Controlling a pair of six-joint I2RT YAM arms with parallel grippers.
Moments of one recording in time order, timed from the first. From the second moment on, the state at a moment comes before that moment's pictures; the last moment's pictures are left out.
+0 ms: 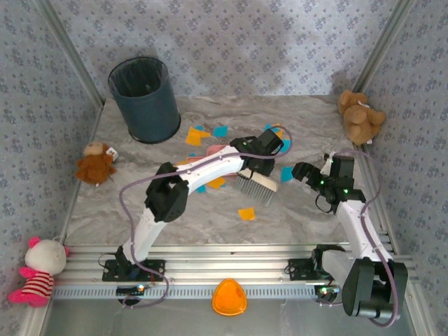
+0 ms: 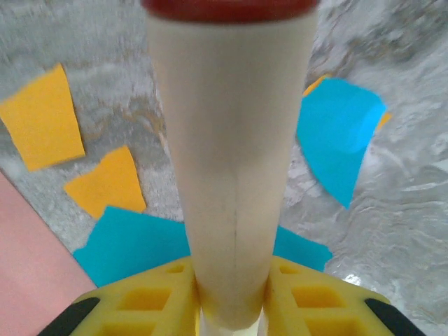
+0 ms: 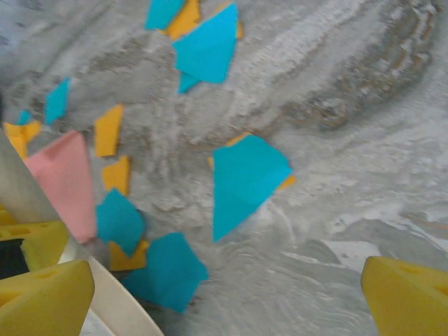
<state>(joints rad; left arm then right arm) -0.97 2.20 1.95 -0.71 -0.12 -0.32 -0.11 0.97 0.58 -0.35 -0.34 0.44</state>
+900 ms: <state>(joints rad) -0.97 2.00 1.44 -0.07 0.09 -0.03 -0.11 1.07 0.60 -0.07 -0.63 0.52</state>
